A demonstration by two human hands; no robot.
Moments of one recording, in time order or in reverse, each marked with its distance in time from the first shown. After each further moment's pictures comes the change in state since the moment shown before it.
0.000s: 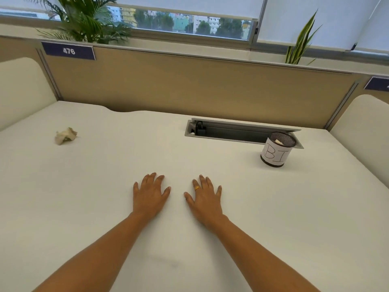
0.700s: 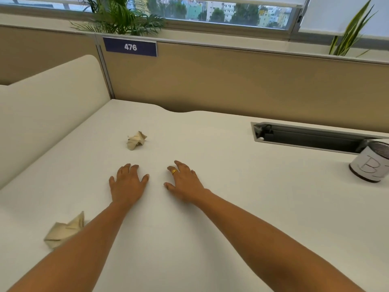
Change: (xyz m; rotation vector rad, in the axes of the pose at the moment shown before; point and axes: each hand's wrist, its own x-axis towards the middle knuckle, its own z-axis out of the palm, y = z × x) left_hand 0.082 -0.278 -0.096 -0.003 0.076 -0.264; right_hand 0.130 -0.275 0.070 -0.001 -0.136 -0.302
